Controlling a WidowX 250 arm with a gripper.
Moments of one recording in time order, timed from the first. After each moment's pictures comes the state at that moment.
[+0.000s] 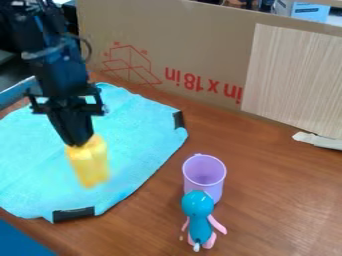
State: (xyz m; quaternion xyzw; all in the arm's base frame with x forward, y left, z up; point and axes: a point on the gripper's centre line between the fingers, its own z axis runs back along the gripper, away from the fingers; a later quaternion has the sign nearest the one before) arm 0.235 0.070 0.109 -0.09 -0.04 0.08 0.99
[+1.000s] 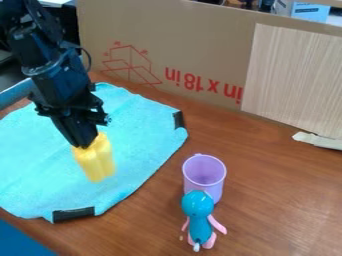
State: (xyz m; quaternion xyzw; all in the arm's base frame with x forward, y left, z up) arm 0.244 0.076 0.103 -0.05 -0.13 0.06 0.99
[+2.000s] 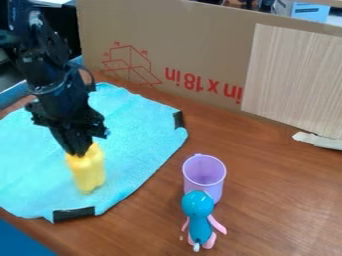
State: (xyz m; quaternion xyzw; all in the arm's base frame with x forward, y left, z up) arm 0.245 0.095 0.079 0.02 -0.14 0.11 0.98
